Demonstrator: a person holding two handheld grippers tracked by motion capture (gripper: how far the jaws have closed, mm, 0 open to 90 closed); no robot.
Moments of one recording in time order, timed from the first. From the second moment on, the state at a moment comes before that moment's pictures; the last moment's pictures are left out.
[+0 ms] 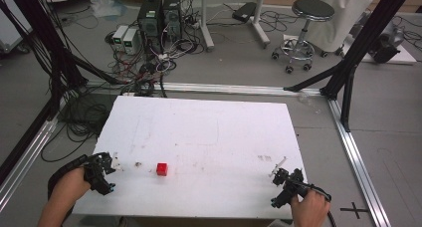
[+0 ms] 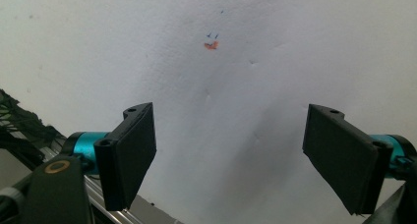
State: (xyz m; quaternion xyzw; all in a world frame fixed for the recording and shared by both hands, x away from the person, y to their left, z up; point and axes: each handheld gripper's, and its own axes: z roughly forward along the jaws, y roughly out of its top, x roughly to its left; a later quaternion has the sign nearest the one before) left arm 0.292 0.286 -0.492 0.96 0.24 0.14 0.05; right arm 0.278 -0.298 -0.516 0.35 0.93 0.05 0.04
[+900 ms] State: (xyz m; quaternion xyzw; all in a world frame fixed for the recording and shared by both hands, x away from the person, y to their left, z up) left arm 0.324 0.262 -0.460 0.98 0.10 0.15 0.04; right arm 0.277 -0.300 -0.516 0.35 0.93 0.06 0.04
